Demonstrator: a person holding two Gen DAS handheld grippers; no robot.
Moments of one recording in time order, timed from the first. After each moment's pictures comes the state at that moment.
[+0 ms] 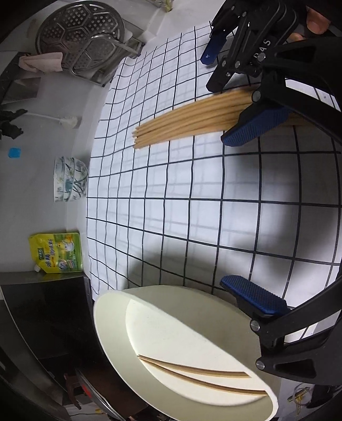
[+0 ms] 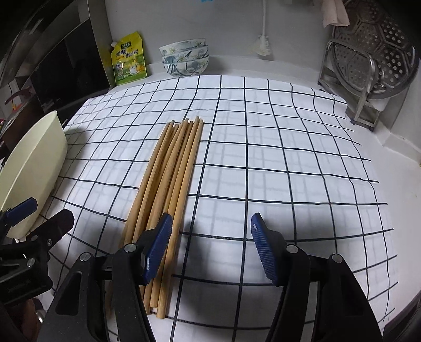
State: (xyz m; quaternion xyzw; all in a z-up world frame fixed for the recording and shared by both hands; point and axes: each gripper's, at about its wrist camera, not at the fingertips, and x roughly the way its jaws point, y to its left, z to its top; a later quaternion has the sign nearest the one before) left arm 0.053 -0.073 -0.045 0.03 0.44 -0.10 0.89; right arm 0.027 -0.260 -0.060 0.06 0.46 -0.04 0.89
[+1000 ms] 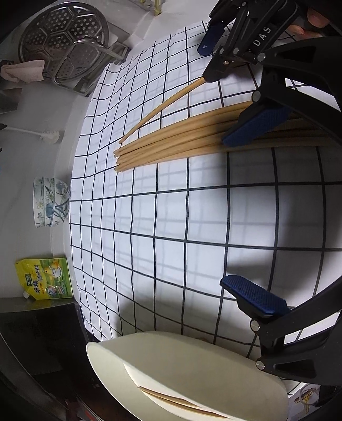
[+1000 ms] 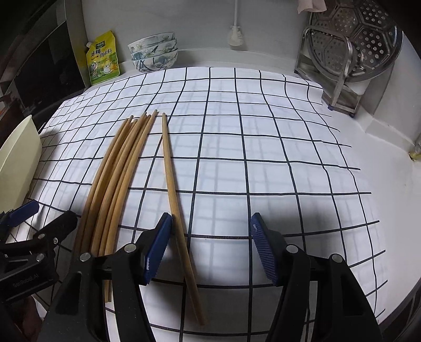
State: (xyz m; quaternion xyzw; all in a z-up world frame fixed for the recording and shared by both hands) left arm 0.071 -0.115 -0.070 0.04 0.46 -0.13 0.88; right arm 0.020 -0.298 -0.072 0.06 0.47 -0.09 0.88
